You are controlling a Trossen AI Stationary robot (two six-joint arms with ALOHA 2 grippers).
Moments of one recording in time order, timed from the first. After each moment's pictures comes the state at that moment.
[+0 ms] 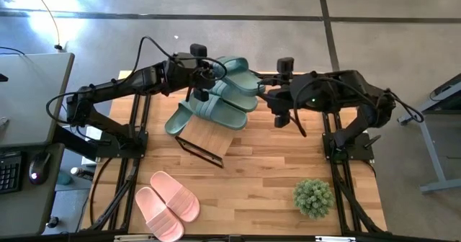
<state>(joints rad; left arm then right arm) 0.39 1.38 1.43 -0.49 -0.39 0.93 0.18 1.64 2.29 -1.24 0.60 -0.53</state>
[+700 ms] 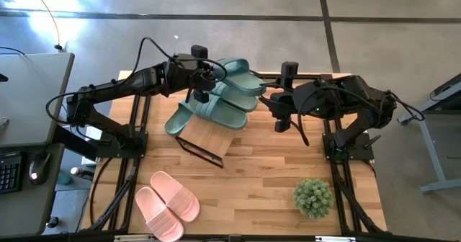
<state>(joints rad) 0.39 1.38 1.43 -0.50 -0.38 0.93 0.24 1.64 2.29 -1.25 0.69 -0.44</state>
